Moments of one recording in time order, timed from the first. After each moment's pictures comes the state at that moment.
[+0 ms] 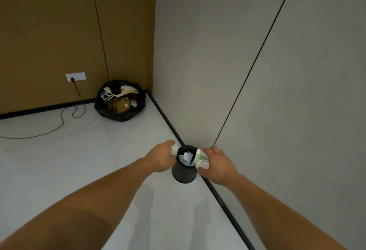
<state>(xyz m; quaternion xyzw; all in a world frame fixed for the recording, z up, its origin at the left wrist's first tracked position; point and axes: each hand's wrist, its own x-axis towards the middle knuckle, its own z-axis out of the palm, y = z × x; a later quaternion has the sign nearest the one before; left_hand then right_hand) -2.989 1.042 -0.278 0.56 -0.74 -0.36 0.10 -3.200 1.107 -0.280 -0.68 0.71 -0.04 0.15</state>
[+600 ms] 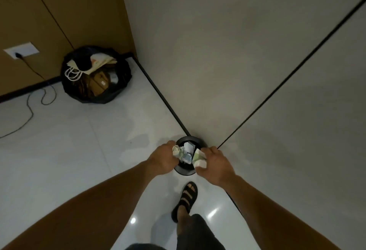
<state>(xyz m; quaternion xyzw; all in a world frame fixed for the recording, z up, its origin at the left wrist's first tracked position) -3.131 0.749 -0.418 0.56 -0.70 -0.44 -0.05 -3.318 0.826 -0.433 -0.61 0.74 0.01 0.28</state>
